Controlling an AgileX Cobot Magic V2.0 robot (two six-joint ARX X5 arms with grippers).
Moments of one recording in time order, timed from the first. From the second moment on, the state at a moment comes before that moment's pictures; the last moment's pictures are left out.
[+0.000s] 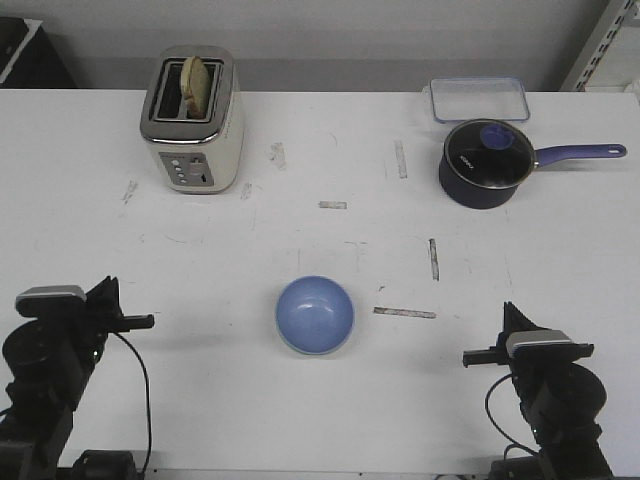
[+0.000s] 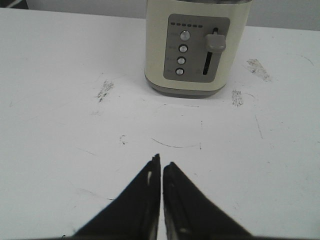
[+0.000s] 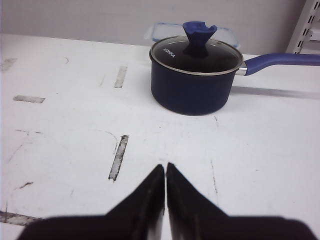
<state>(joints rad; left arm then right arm) -0.02 0.55 0.73 -0.41 -0.05 -0.07 0.10 0.35 0.46 -0.38 0.05 -0.02</state>
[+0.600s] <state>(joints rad) -0.02 0.44 0.62 -0.32 -0.05 0.00 0.10 0.35 0.46 -0.30 0.05 -0.02</state>
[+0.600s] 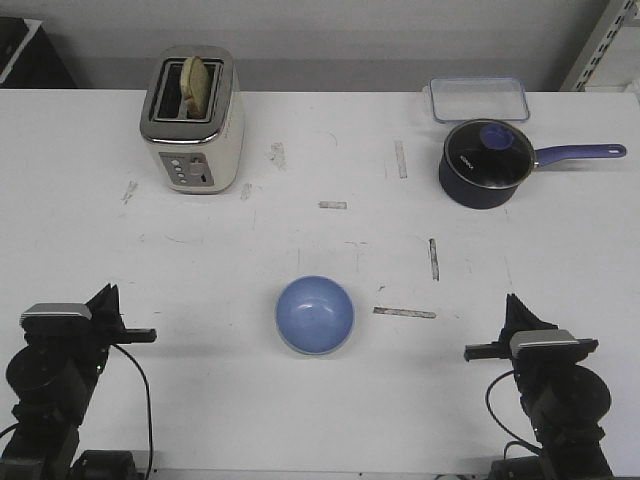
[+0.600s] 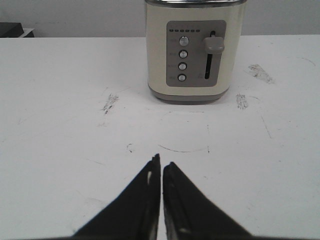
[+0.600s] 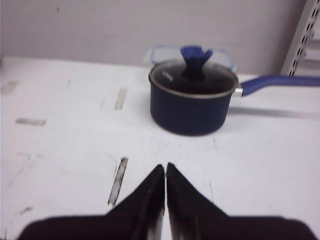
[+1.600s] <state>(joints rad) -0.02 0.18 0.38 -0.10 -0.07 -0.01 0.10 0.35 0.46 -0.28 0.05 -0.02</state>
